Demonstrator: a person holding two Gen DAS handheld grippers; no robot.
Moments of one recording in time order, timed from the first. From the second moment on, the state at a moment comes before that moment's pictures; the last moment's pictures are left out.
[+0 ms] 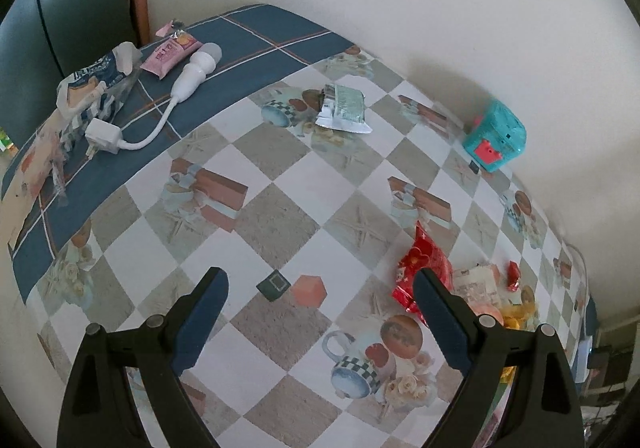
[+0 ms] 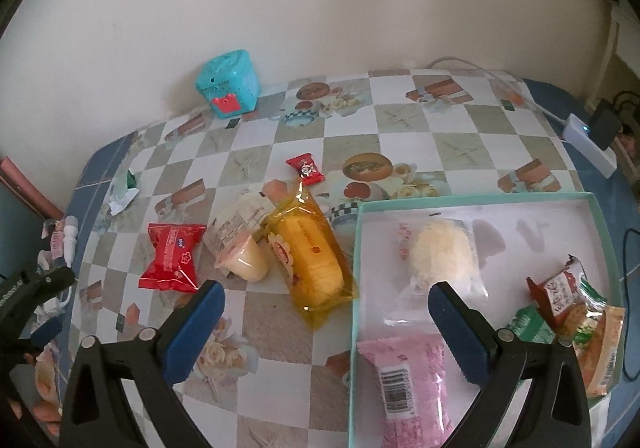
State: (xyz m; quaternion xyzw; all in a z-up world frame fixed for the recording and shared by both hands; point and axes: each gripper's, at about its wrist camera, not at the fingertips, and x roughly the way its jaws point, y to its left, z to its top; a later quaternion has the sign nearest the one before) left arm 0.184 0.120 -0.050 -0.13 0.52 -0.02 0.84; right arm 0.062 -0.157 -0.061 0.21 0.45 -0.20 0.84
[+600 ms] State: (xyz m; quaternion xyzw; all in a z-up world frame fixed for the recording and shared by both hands) left arm 0.215 0.059 -0.074 -0.12 0.55 -0.10 0.82; right arm 0.103 -0.171 -0.084 0.22 0.46 -0.18 0.84
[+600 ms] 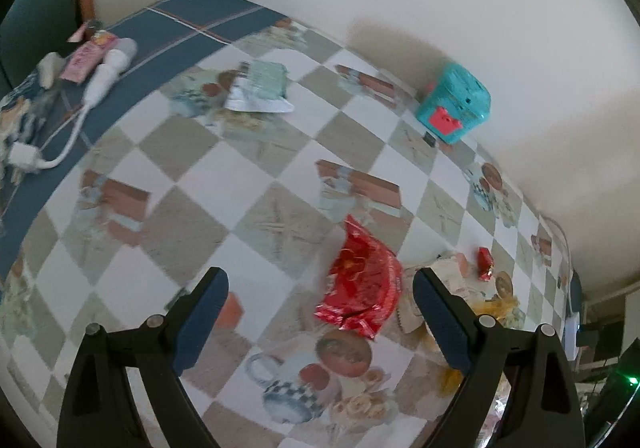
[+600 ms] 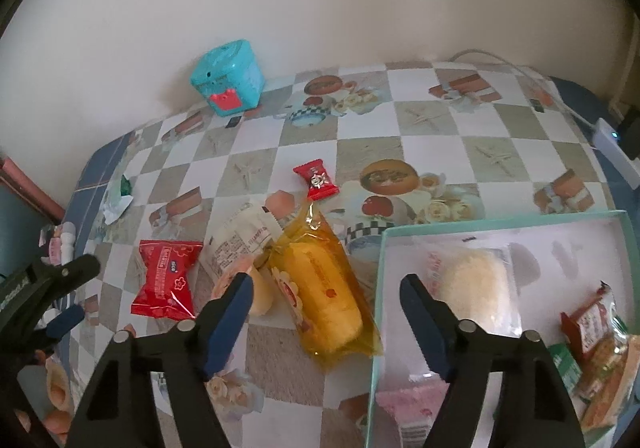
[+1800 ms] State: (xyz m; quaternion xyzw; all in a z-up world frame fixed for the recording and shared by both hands) left arm 0.225 -0.010 -0.132 -0.04 0.58 -0.12 0.80; right arm 0.125 -0.162 -0.118 0.19 0.49 -0.16 0.83
